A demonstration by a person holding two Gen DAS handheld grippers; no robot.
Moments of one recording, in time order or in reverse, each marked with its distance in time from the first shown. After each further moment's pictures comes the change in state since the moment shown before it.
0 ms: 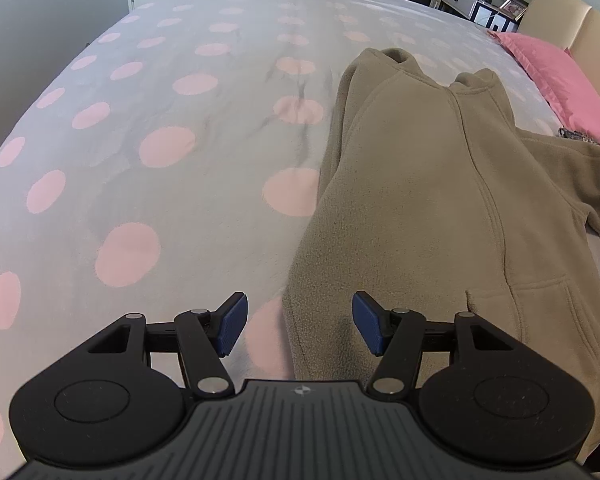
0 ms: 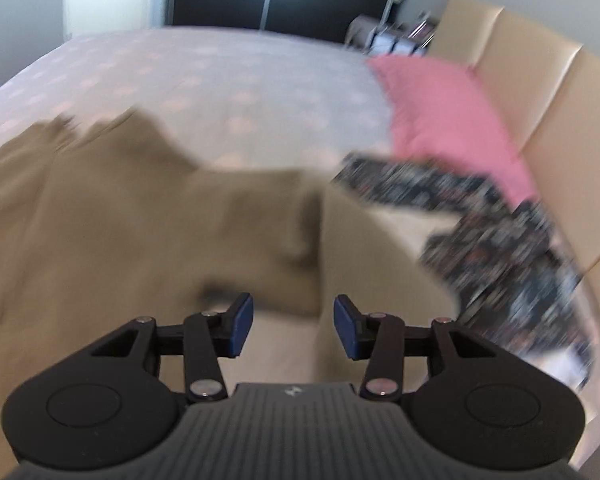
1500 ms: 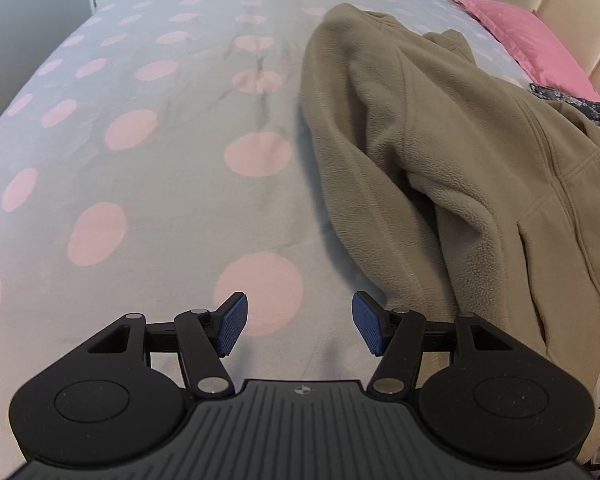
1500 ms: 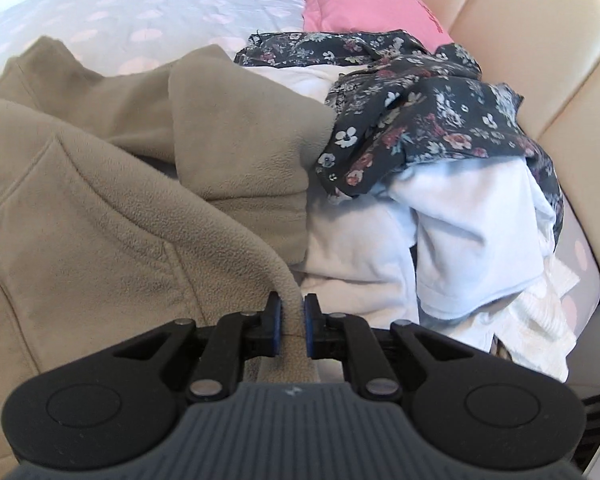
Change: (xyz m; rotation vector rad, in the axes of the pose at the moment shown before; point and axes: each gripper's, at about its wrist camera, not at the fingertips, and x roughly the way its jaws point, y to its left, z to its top) left arm 0.010 -0.017 -0.023 0.099 0.036 -0.094; right arm 0.012 -0.061 -0.067 0.174 0.186 -0.198
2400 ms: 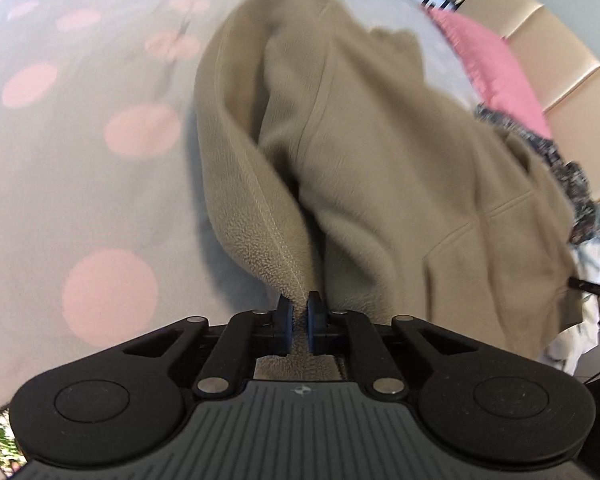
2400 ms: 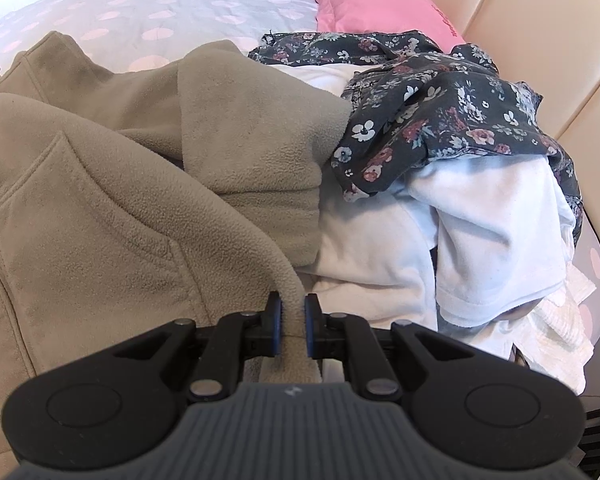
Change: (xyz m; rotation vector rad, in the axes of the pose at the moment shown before) left arm 0.014 -0.031 0.028 -0.132 0.039 -0.241; right arm 0.026 0.000 -0.004 -0.008 -0.026 0.046
